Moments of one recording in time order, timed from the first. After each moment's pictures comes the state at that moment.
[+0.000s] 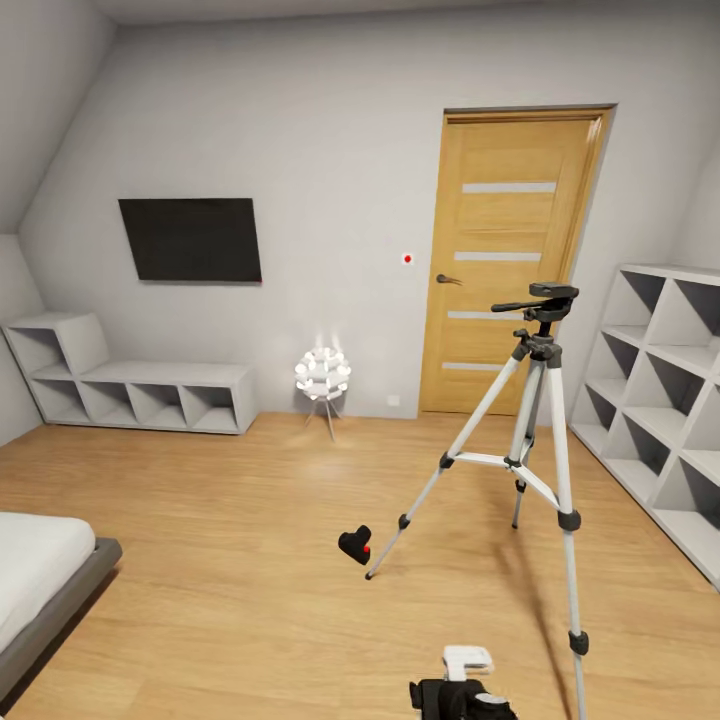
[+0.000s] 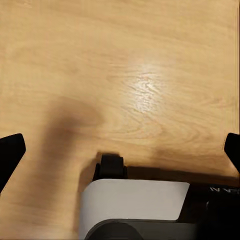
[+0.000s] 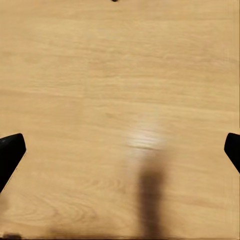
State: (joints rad) left arm -0.24 0.05 0.02 -0.21 0.10 0.12 -0.01; right arm -0.21 0.15 0.01 -0.79 0.02 0.38 -0.01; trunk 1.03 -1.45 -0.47
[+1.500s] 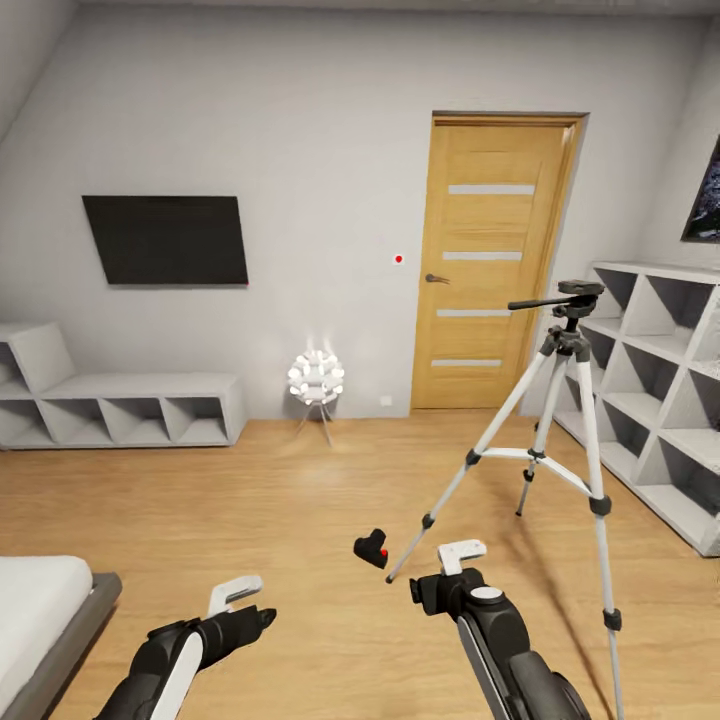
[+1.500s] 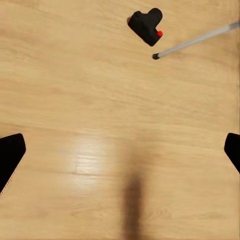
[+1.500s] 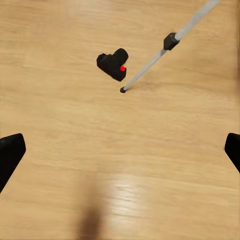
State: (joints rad) left arm -0.23 0.00 0.05 -1.13 0.31 0.70 -0.01; right arm -0.24 0.08 0.20 -1.37 0.01 0.77 -0.09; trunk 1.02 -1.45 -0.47
